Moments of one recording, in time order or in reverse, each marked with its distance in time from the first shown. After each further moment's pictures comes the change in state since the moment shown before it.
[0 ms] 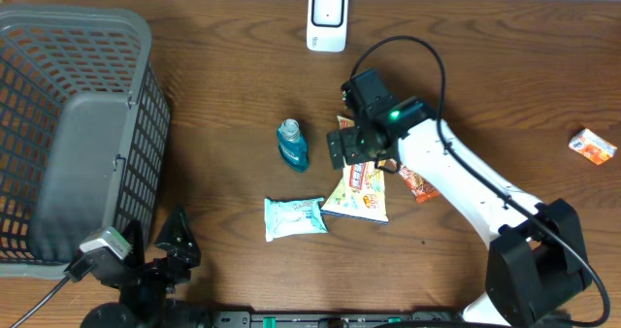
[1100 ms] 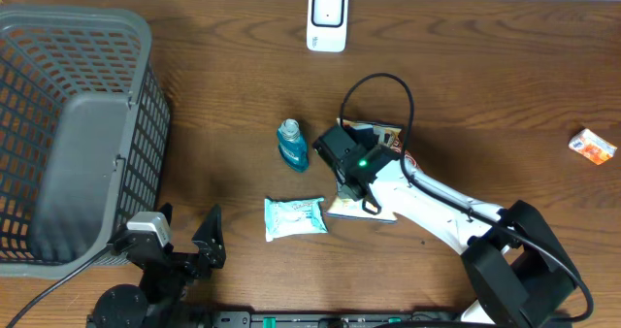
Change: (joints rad) left arm 0.000 0.000 -0.110 0.090 0.236 0.252; right arm 0.175 0.000 -0.248 0.131 0.329 0.268
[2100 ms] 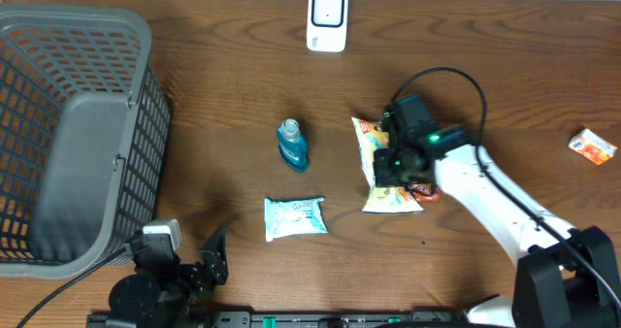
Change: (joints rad) left arm 0.000 0.000 -0.001 -0.278 0.000 0.000; right arm -0.344 -0.154 -0.028 -0.093 -0.492 -0.299
